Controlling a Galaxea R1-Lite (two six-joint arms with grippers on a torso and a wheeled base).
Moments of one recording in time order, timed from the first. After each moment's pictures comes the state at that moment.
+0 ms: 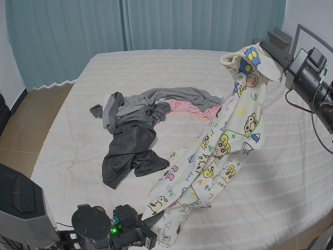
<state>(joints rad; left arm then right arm) -0.96 1.95 -0.08 -1.55 0.21 -0.14 0.43 1.46 -0.78 -1.06 0.20 0.62</state>
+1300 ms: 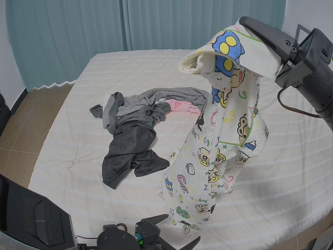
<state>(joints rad) -1.12 2.05 -0.17 -1.55 0.26 -0.23 0.75 1.41 -0.87 -0.97 0.19 0.65</state>
